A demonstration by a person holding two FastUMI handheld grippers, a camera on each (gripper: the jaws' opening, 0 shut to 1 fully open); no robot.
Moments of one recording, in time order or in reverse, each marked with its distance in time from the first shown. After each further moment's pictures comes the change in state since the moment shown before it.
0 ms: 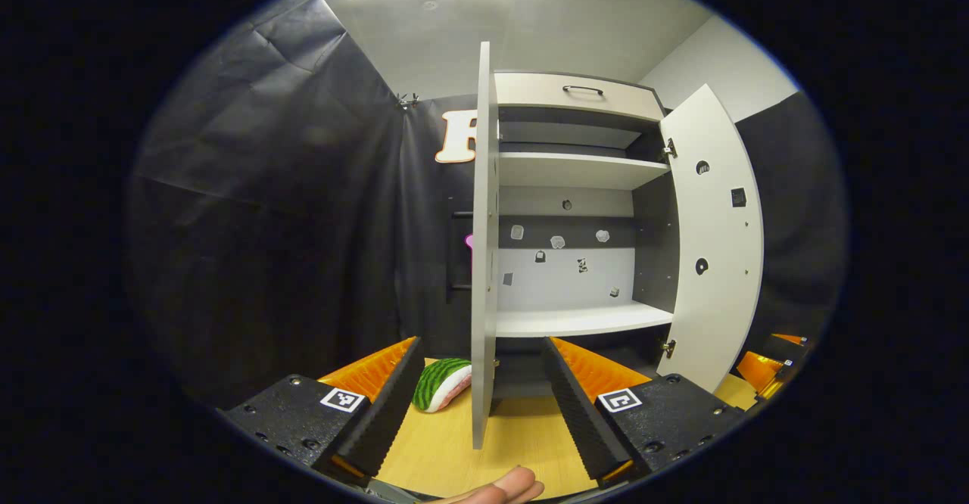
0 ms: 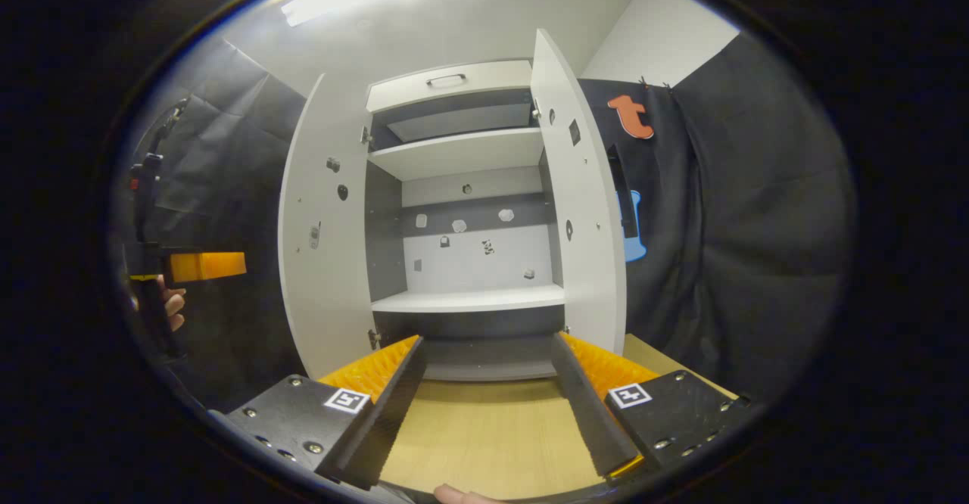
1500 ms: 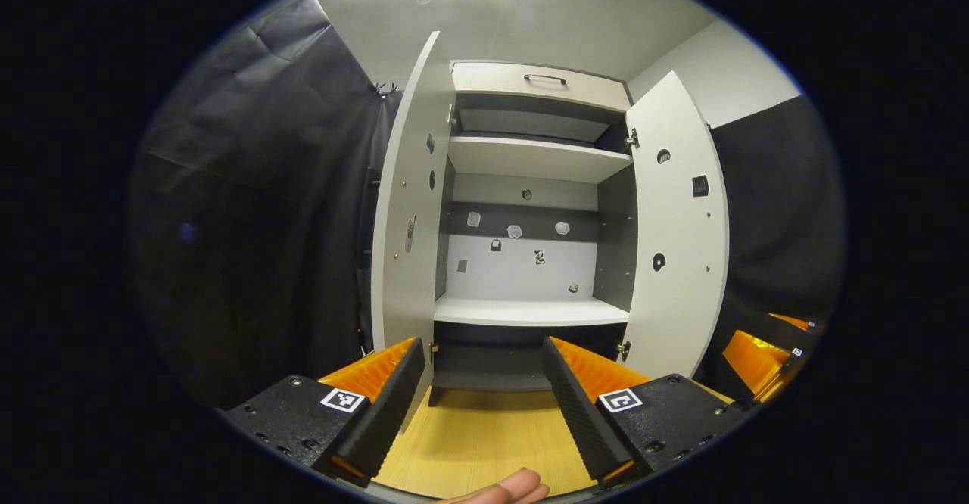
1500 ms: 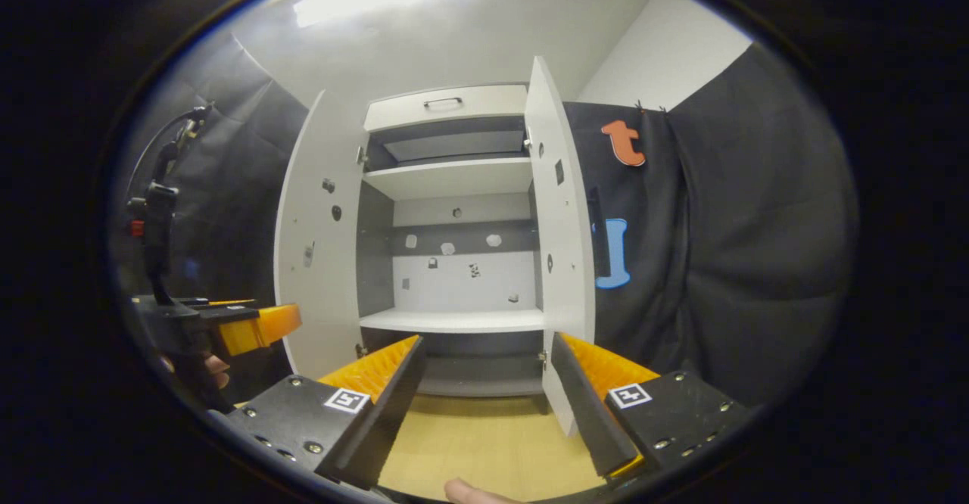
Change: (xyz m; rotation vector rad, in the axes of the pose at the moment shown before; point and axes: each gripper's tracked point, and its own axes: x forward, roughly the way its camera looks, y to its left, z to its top) left arm 0.008 -0.088 -0.033 -0.048 0.025 -0.051; right arm -0.019 -0.028 0.032 -0.029 -0.074 -0.034
